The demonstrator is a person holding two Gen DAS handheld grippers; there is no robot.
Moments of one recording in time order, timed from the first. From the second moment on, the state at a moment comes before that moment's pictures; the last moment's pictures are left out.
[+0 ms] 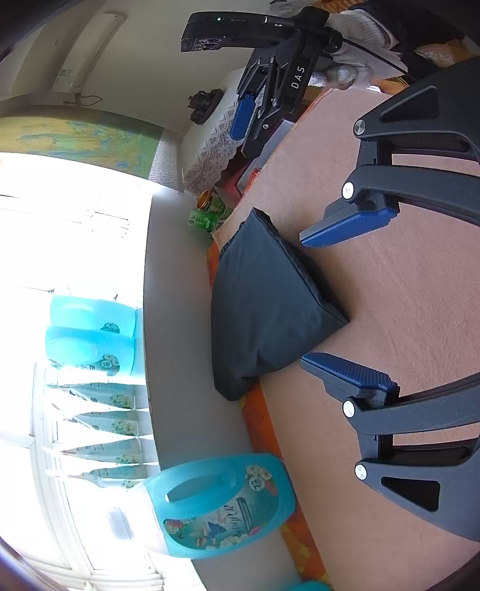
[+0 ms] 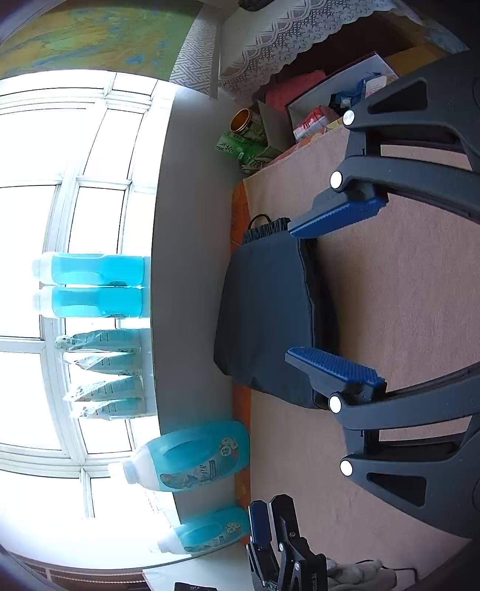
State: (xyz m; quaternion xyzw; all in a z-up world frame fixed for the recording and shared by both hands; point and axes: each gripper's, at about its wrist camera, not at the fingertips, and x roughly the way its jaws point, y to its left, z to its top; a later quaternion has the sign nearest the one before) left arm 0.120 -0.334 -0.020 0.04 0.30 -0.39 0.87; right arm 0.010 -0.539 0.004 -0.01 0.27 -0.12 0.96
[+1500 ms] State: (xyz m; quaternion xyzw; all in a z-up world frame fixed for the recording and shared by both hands) left arm -0.029 -0.221 -0.035 0.02 0.28 -0.31 0.91; right arm -0.146 -0.427 -0.015 0.06 0.21 -0.22 0.95
